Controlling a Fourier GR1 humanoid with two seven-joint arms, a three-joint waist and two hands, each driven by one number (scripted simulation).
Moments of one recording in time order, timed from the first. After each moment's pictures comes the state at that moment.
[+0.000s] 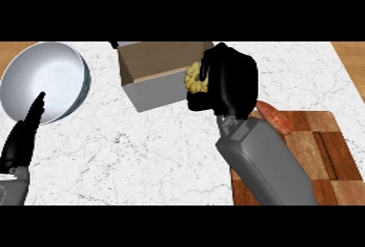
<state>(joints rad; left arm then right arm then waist) -0.12 0.39 0.10 -1.34 -0.18 0.14 0.08 -0.75 0.00 0.34 -1.49 1.16 -0.02 0.85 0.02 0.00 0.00</state>
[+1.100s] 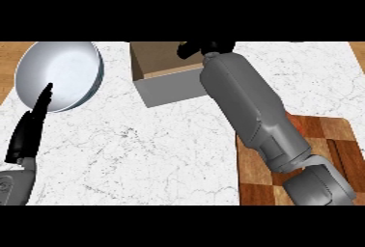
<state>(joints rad) -0.18 0.38 0.09 -1.32 -0.21 0.12 0.05 -1.29 0.00 0.09 -0.47 0.83 -0.52 0.65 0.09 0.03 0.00</state>
